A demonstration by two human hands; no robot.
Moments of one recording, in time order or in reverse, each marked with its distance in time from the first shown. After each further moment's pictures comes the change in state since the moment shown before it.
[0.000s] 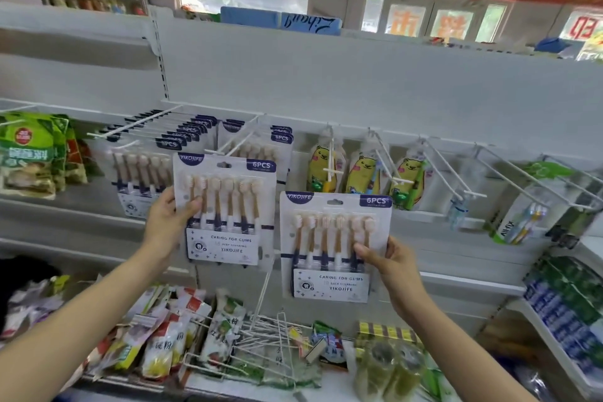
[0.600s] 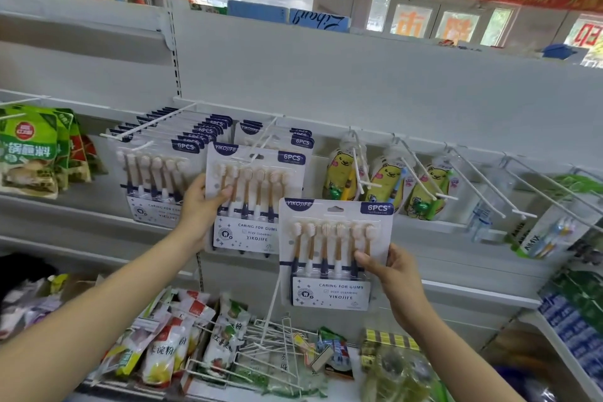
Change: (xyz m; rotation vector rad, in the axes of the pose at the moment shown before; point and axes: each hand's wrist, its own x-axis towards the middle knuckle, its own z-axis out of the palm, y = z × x) left_hand 0.061 -0.015 0.016 -0.044 -0.034 -0.017; right_hand 0.020 0.012 0.045 -0.058 -0.006 0.014
